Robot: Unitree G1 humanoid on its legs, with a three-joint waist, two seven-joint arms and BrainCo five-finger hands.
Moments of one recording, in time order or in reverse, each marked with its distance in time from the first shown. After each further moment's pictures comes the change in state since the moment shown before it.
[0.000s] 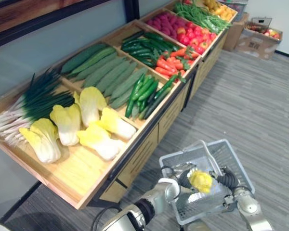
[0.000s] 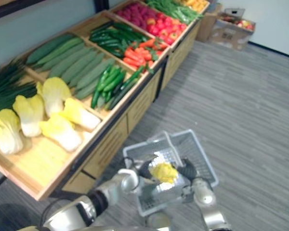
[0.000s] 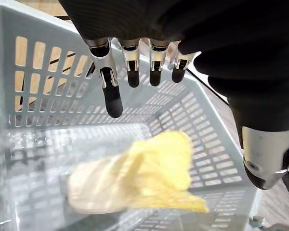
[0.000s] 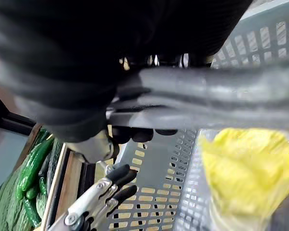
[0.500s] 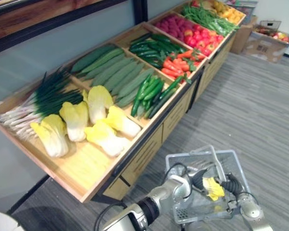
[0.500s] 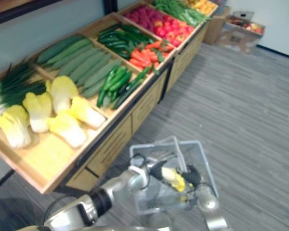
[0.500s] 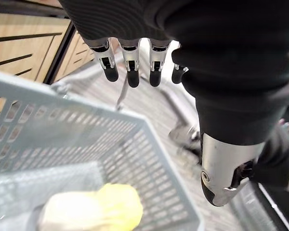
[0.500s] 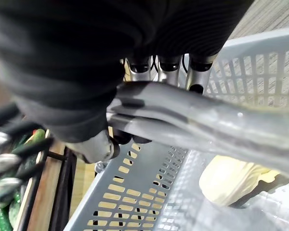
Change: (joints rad) left arm 0.033 0.081 -0.060 -0.379 0.069 -0.100 -0.052; right arm 0.016 0.002 -0.093 0.125 -0.007 -0.003 -0.019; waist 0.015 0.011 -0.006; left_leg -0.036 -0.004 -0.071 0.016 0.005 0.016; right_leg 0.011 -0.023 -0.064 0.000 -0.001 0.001
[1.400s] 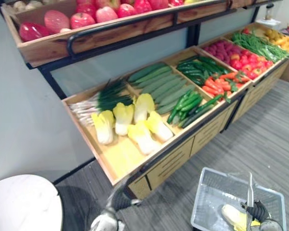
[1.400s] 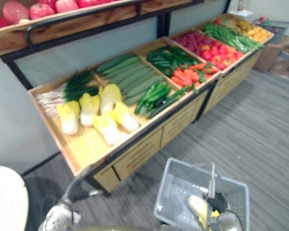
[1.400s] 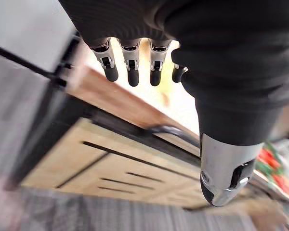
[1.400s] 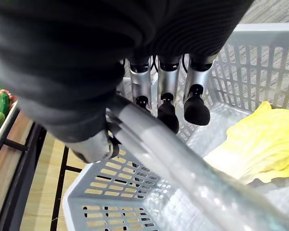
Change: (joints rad) left arm 0.826 0.209 0.858 -0.247 -0.325 -0.098 -0.025; right arm 0.099 0.013 -0.225 0.238 -0.114 -0.041 -0.017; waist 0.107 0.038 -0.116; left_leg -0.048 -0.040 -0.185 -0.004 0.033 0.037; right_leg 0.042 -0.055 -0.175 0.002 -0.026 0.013
